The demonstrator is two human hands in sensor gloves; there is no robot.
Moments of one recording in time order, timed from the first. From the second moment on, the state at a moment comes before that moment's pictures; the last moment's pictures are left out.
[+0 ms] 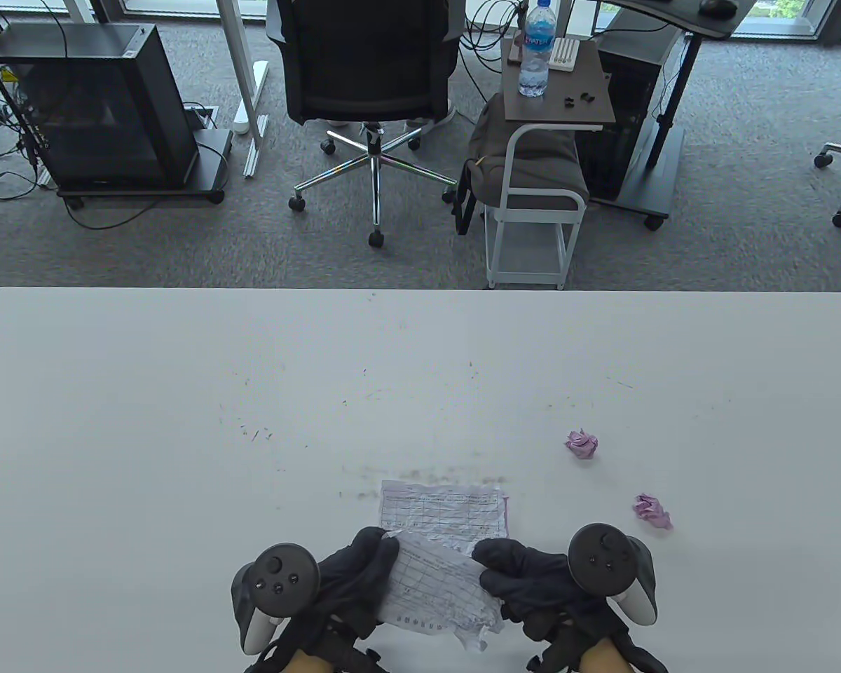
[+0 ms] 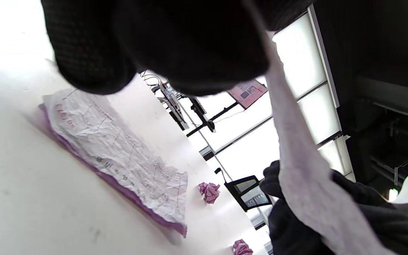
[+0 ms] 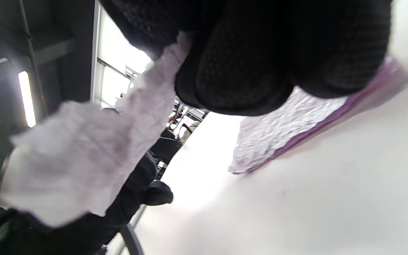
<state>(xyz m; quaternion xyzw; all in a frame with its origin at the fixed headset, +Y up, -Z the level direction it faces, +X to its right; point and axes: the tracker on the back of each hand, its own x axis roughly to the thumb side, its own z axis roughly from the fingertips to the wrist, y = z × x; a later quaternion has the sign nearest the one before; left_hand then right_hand) -0.154 -0.734 -0.222 -0.04 -0.15 0.47 0.87 0.144 -0.727 -0.231 0.20 0.11 0.86 0.45</state>
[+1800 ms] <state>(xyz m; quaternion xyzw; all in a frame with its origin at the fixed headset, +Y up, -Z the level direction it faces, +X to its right) -0.114 -0.790 -0.221 -0.43 -0.17 0.04 0.89 0.123 -0.735 -0.227 0.24 0.08 0.95 0.18</state>
